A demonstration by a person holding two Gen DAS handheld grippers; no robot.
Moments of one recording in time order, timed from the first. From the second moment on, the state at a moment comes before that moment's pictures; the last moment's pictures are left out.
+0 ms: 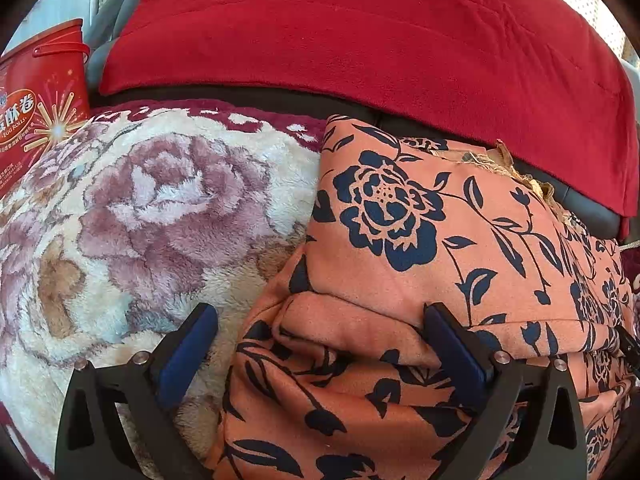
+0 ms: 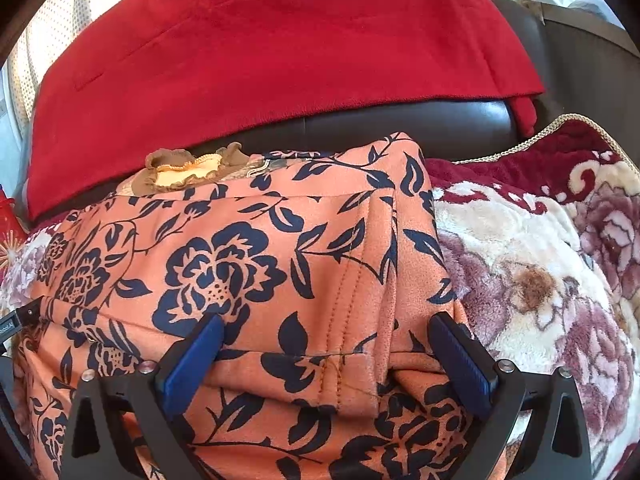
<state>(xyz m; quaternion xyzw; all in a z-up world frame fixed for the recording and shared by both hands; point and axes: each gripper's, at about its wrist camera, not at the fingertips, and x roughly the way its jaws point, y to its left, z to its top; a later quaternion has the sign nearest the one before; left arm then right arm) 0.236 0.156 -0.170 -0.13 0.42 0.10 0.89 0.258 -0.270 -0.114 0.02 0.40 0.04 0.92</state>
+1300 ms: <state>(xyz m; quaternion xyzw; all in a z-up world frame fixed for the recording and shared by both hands) 0.057 0.167 -0.092 -0.10 0.37 0.08 0.92 0.108 -0.349 -0.090 0.14 0.47 0.07 0.87</state>
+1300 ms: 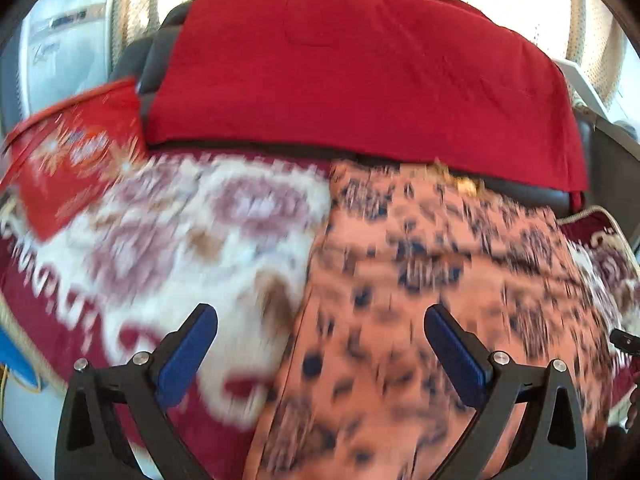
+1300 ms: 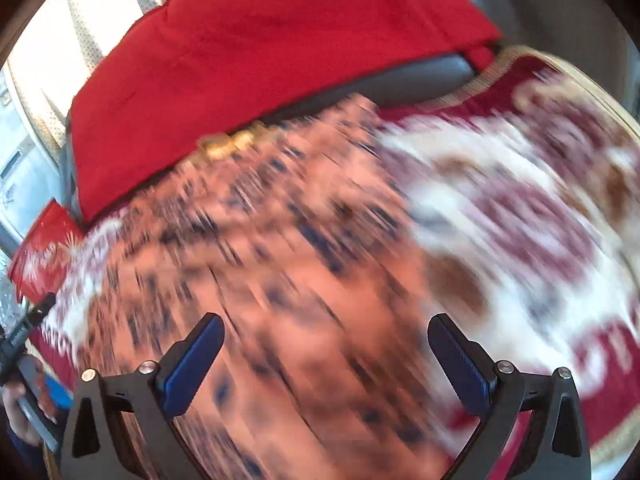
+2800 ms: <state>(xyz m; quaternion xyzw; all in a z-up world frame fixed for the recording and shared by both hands) -0.011 0.194 -0.122 -0.18 0.44 0.03 0.88 0.045 -0.373 -0.128 0.31 0.52 0.20 0.77</state>
